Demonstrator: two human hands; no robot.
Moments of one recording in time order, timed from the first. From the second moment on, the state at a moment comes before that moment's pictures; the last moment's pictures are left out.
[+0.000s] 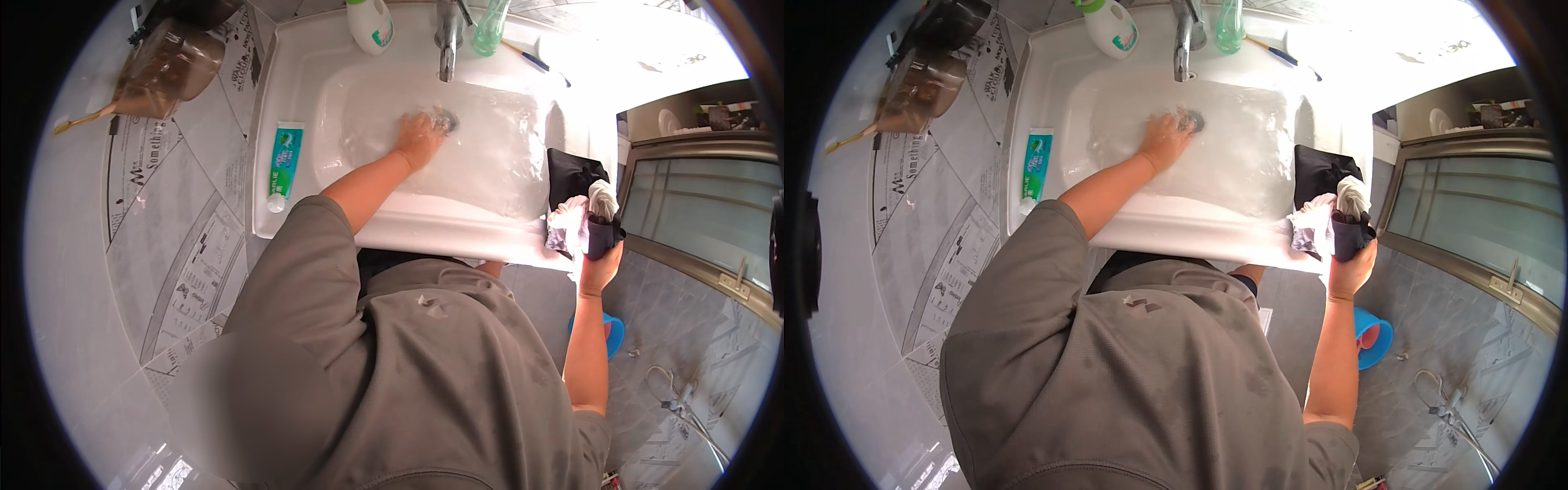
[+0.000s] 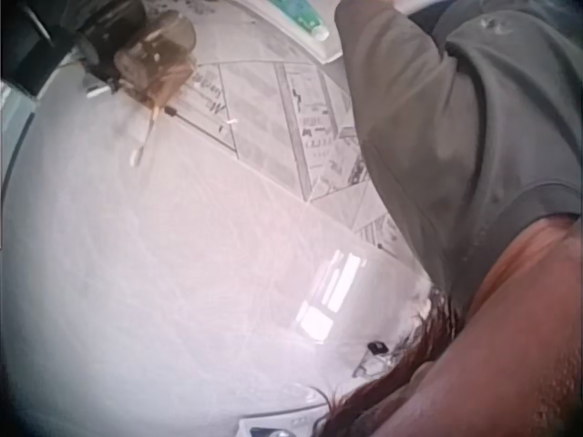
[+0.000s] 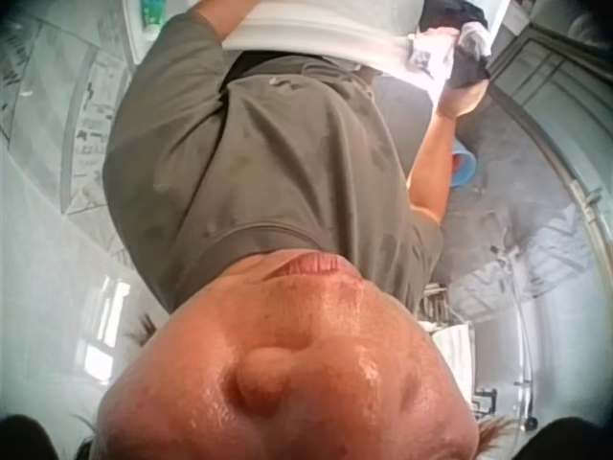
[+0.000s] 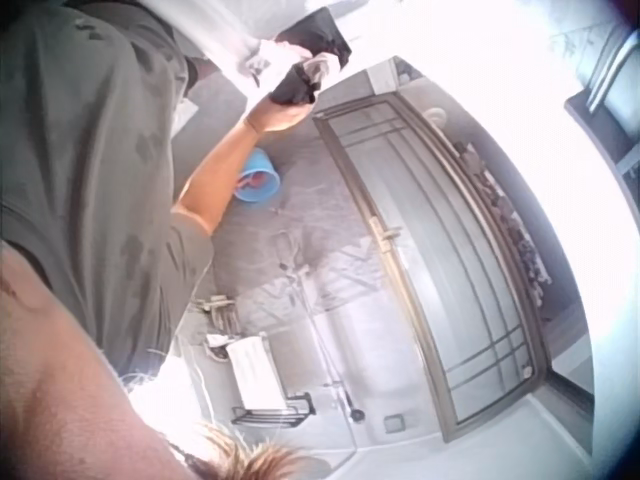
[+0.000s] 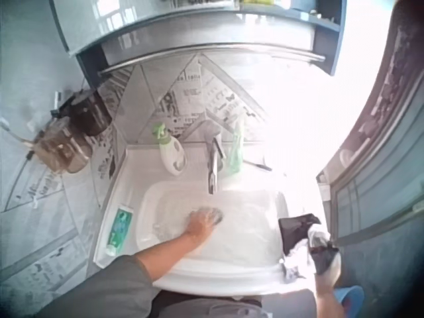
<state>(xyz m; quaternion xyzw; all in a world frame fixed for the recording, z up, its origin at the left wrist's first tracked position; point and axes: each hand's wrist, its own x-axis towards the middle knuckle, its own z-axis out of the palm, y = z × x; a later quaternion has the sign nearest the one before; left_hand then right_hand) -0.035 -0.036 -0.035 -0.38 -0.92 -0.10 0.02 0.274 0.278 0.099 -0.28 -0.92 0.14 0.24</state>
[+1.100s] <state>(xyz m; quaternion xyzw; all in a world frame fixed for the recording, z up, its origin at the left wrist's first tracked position) 0.032 -0.135 0.095 -0.32 -0.81 -0.02 -0.49 0.269 0.272 0.109 -0.31 -0.89 0.23 0.23</state>
